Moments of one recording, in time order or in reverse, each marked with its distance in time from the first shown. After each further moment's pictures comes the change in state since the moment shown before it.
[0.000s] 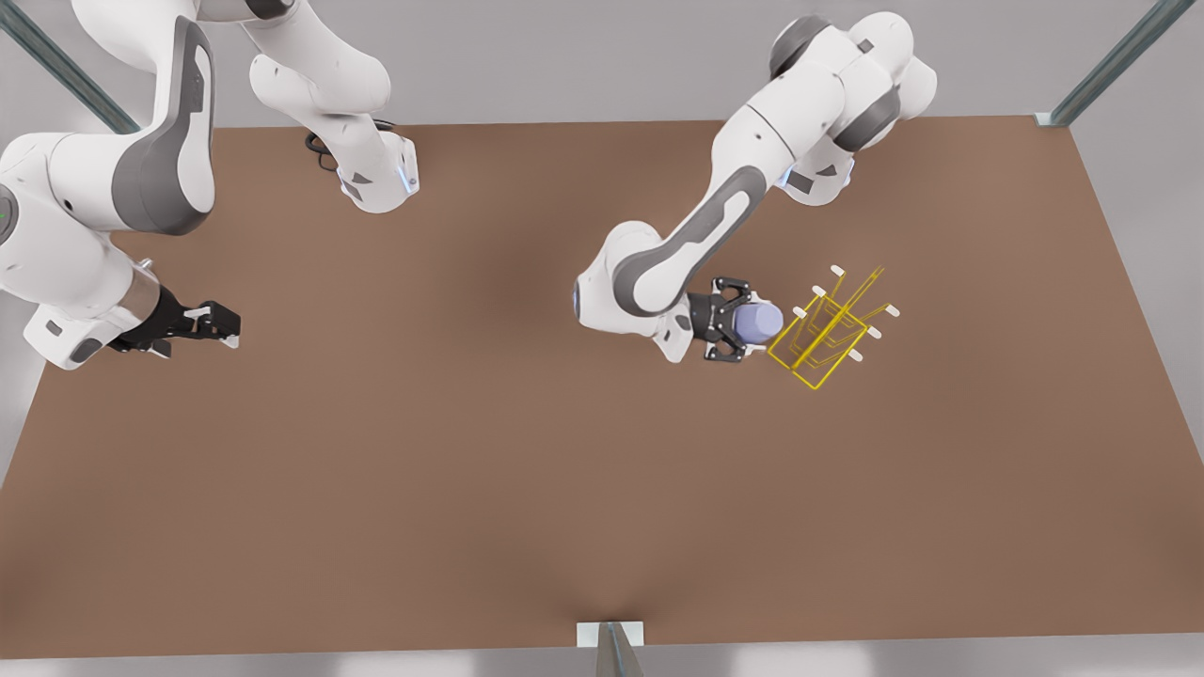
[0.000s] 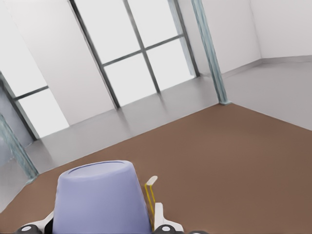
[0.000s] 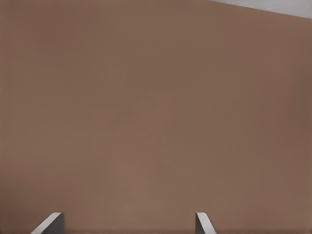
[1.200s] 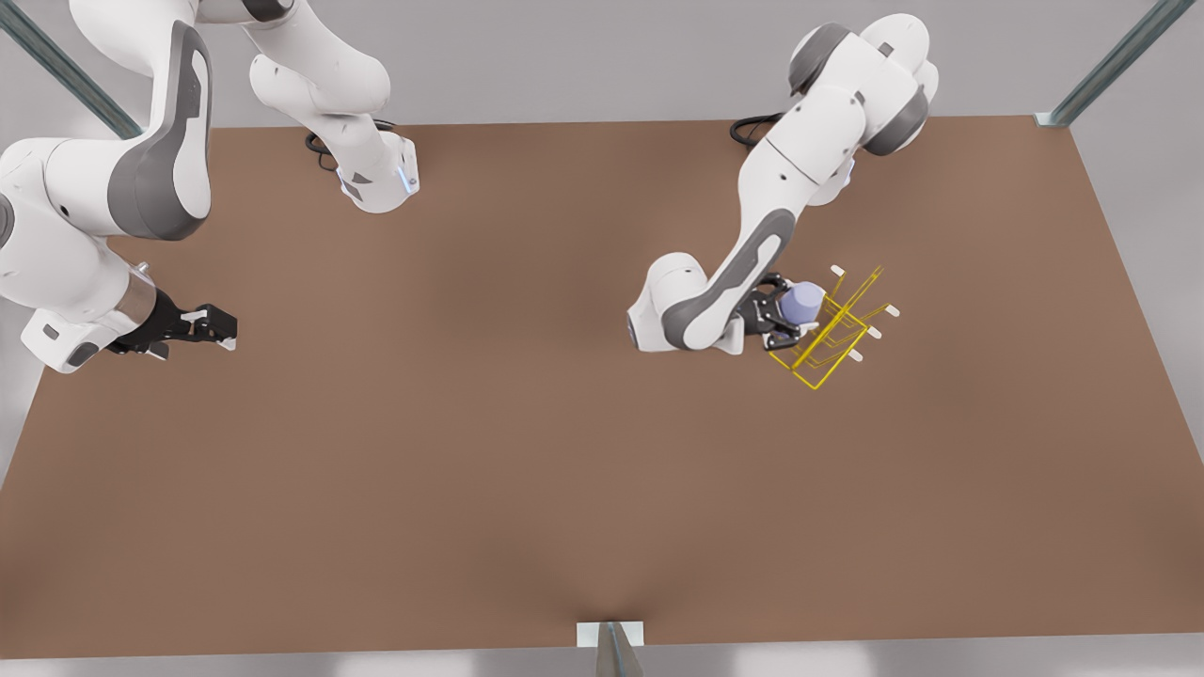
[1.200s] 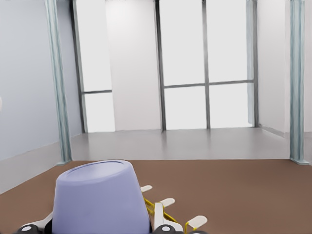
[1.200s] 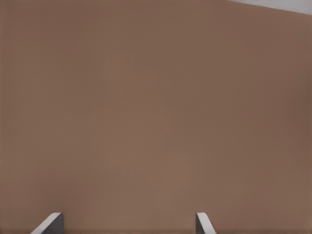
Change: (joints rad) left arm 0.136 -0.031 0.001 -0.273 -0.065 -0.027 -0.519; right arm -0.008 0.009 -0.001 0.000 0.001 -0.001 -0.004
